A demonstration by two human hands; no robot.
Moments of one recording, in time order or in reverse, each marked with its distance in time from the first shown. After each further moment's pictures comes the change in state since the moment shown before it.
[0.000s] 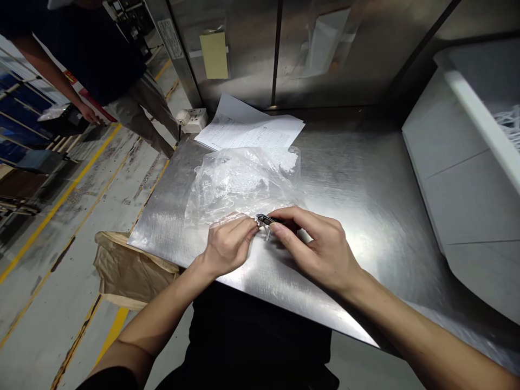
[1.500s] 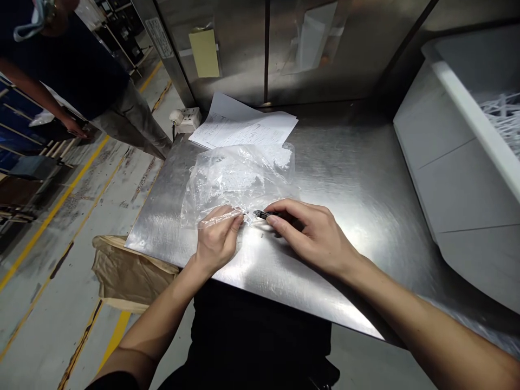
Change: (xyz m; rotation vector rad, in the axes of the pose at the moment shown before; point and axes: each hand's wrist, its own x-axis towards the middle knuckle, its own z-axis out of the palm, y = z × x) left_hand 0.002 -0.005 -0.008 0.007 0.107 -0.117; right_hand 0.009 0.010 -0.009 -0.015 -0.096 0.090
